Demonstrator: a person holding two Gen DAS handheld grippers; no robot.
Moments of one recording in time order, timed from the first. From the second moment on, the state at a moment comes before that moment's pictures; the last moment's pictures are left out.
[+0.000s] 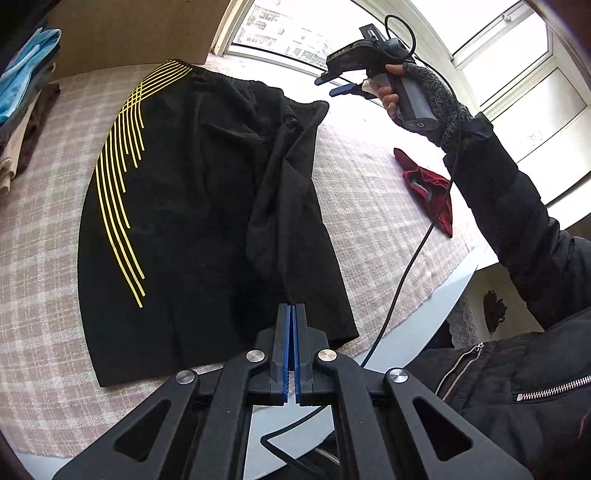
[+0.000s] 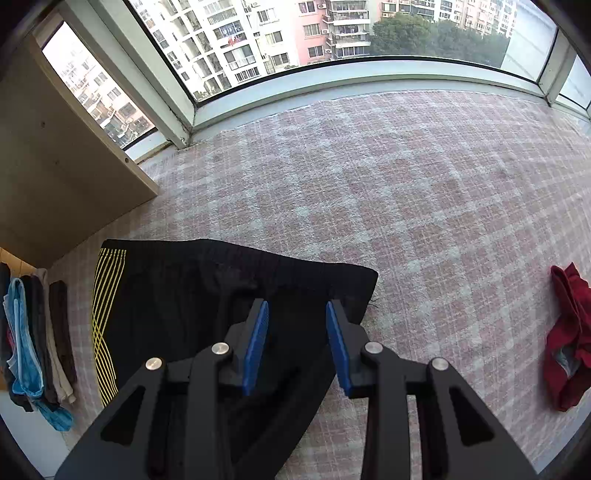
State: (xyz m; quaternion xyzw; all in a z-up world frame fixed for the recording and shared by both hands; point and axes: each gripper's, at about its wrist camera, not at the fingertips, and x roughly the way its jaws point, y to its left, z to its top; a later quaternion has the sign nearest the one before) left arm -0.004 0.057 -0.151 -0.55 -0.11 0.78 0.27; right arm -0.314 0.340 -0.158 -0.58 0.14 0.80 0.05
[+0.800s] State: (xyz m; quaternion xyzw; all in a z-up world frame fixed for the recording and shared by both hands) left arm -0.013 0.041 -0.151 -0.54 -0.12 0.79 0.27; right arm -0.311 0.362 -0.157 -0.54 0.28 0.79 -0.01
